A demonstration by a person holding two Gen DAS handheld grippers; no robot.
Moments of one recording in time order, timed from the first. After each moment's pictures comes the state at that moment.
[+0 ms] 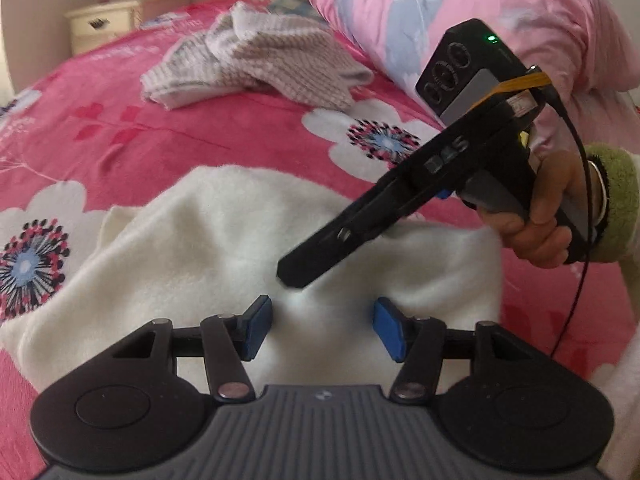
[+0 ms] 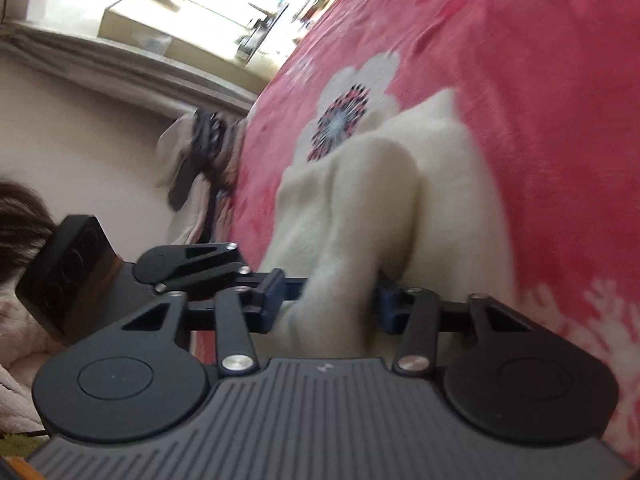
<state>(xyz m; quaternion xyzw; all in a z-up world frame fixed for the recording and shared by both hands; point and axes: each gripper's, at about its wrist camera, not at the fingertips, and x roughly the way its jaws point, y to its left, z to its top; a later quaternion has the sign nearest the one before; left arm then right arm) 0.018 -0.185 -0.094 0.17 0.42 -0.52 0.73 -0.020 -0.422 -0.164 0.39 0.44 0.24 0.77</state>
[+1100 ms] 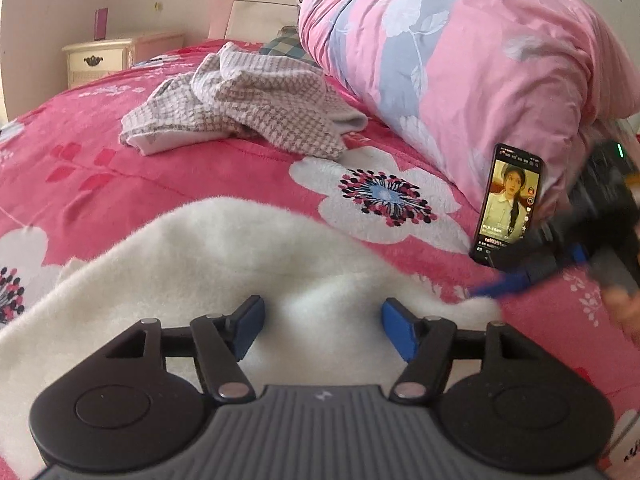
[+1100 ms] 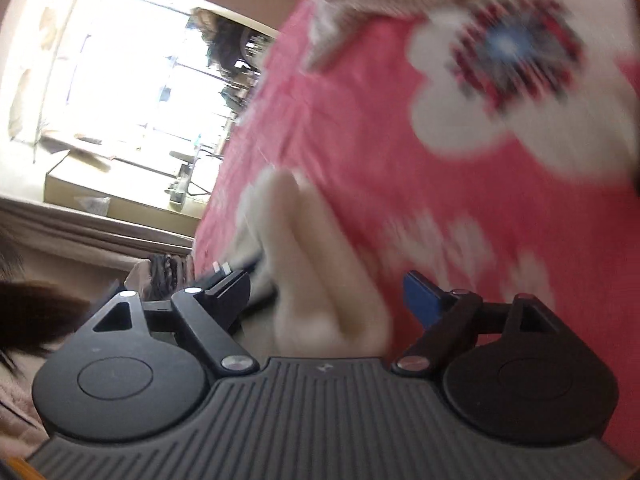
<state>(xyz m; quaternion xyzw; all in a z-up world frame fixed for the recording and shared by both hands) 0.024 -0.241 -0.119 0.12 0.36 -0.54 0.75 -0.184 -0.474 -0.174 0.53 0.34 0.02 0.77</state>
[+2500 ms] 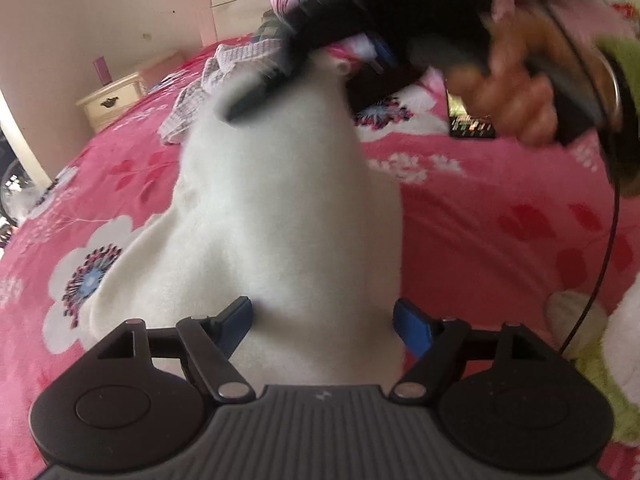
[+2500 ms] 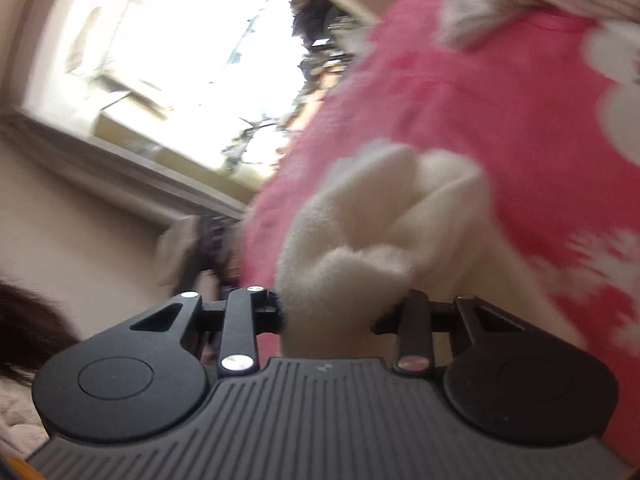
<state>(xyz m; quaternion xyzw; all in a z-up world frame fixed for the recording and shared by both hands) -0.092 -0.151 -0.096 0.32 0.30 -0.48 0.76 -0.085 -0.384 -0.116 0.44 0.29 0.15 0.83</state>
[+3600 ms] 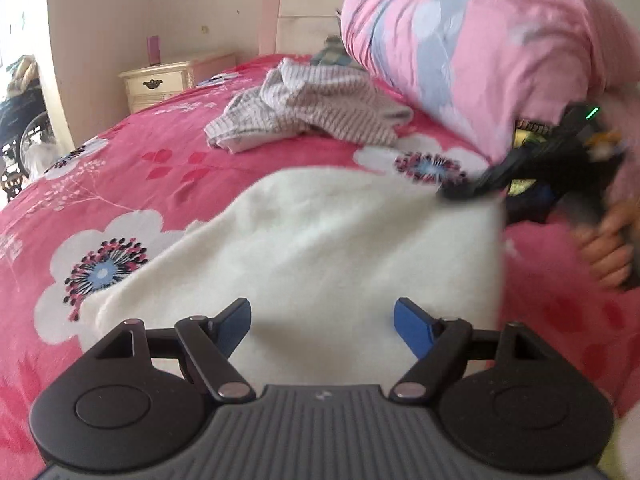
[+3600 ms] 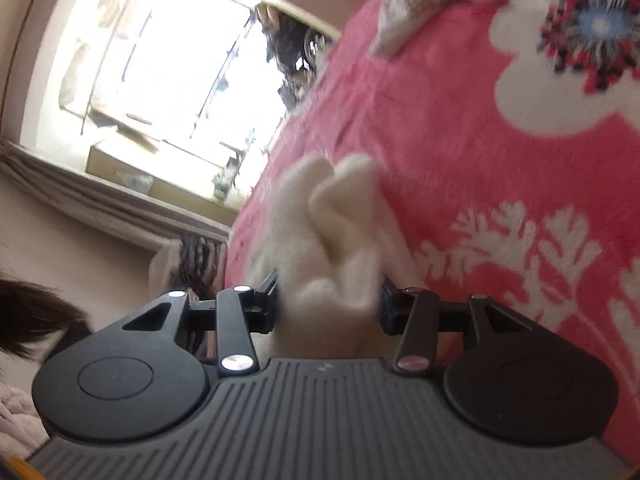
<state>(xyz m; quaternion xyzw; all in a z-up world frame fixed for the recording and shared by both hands) -0.007 -0.152 -0.102 0.19 0.32 -0.47 0.80 -0.138 -0.438 -0.173 0.49 0.26 0.09 0.83</state>
